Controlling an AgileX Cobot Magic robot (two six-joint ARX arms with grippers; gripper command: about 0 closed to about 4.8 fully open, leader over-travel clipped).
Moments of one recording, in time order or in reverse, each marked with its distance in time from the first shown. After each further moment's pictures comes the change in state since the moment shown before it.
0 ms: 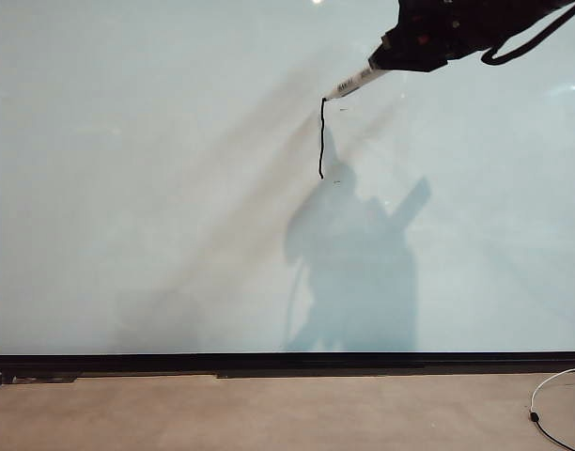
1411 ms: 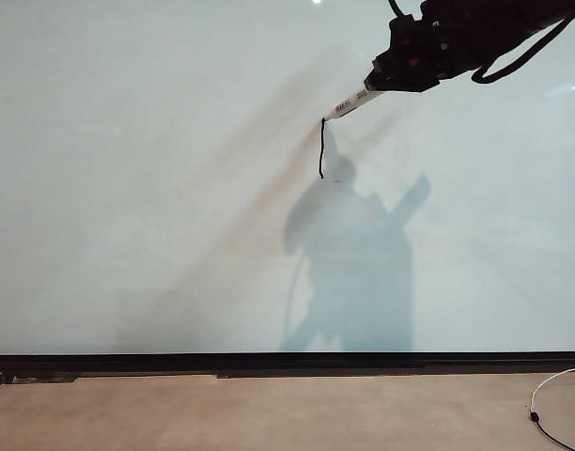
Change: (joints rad) left arm 0.000 0.000 0.000 0.000 0.000 0.000; right arm -0.003 0.066 0.030 -0.001 0.034 -0.002
